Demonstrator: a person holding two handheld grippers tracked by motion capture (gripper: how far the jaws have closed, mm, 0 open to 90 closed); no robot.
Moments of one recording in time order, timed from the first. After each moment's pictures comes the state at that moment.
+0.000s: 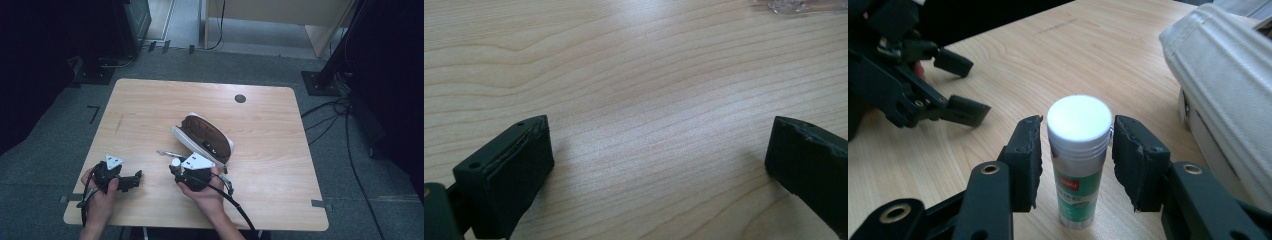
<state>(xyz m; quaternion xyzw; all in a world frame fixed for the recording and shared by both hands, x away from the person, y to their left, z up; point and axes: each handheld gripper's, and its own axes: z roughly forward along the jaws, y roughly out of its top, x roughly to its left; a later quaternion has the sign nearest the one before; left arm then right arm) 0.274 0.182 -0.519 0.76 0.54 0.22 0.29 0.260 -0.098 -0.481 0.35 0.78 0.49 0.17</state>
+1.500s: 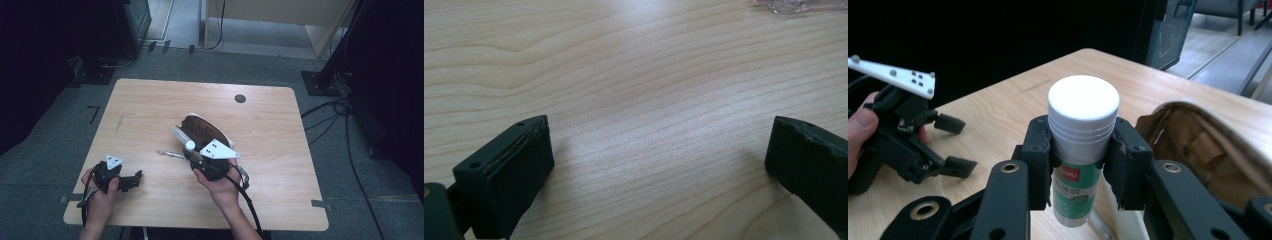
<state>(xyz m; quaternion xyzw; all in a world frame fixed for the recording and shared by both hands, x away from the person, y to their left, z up) 0.274 0.182 -0.519 0.75 0.54 0.22 0.29 0.262 -0.143 -0.418 0.35 0.74 0.54 0.20</state>
